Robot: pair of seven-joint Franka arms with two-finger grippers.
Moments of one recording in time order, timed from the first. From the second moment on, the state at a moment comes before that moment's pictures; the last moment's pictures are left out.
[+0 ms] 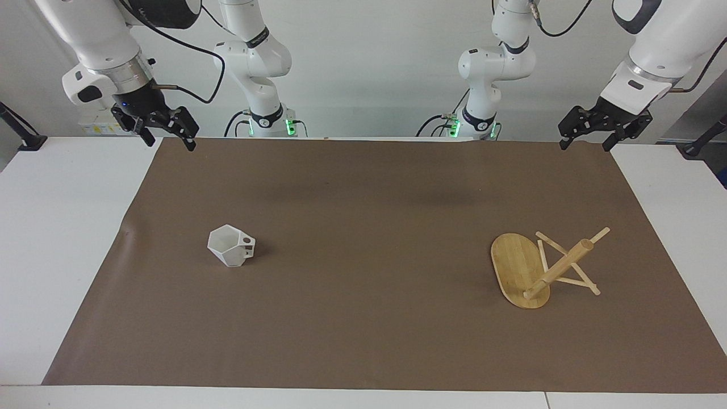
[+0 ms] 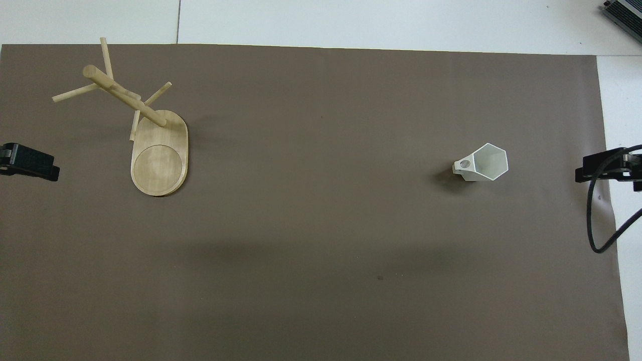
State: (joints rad) left arm 0.02 -0.01 -0.05 -1.51 -0.01 1.44 0.06; right arm -0.07 -0.05 -0.03 -1.62 0.02 1.53 0.07
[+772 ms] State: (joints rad) left arm 0.02 -0.01 -0.05 -1.51 -0.01 1.44 0.06; right arm -0.07 -0.05 -0.03 -1.70 0.02 1.69 -0.01
